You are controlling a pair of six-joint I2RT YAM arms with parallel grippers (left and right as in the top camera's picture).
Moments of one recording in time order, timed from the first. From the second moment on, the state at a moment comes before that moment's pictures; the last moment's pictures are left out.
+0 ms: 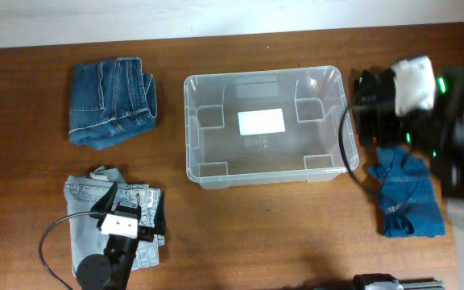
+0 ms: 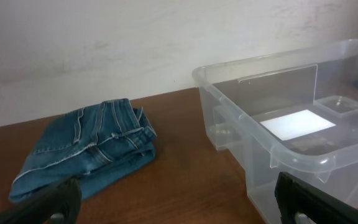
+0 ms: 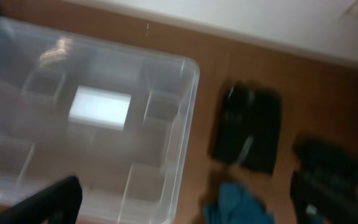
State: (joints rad) left arm 0.01 0.01 0.02 -0.06 0.24 0.11; right arm -0.04 1.27 1.63 -1.15 -0.09 -0.25
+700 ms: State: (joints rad) left arm 0.01 0.01 0.02 -0.06 0.24 0.11; right arm -0.04 1.88 1.84 -1.28 -0.08 -0.26
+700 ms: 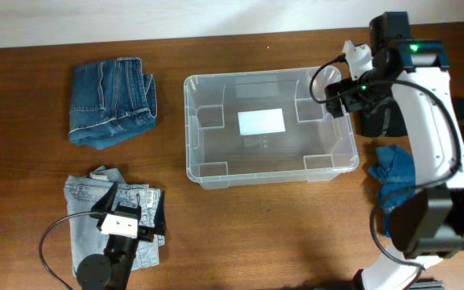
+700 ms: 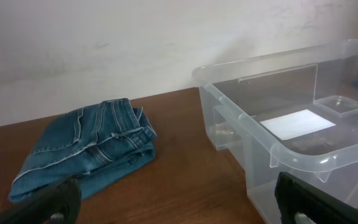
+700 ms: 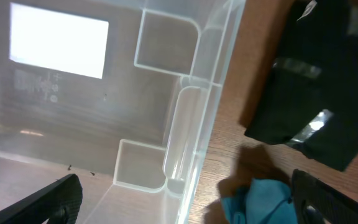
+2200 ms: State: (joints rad) left arm 0.01 0.01 0.02 -0.06 0.24 0.11; right arm -0.04 1.99 1.74 -1.24 -0.10 -0.15
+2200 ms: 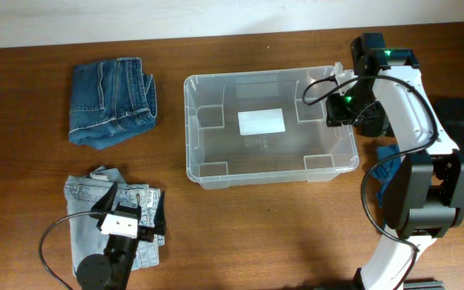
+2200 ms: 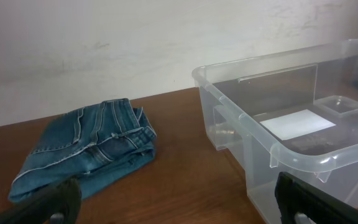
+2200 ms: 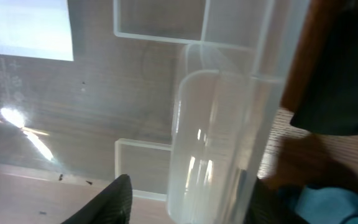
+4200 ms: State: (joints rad) left arm 0.01 0.01 0.02 -0.06 0.24 0.11; right arm -0.01 2.00 1.90 -1.36 -0.19 -0.03
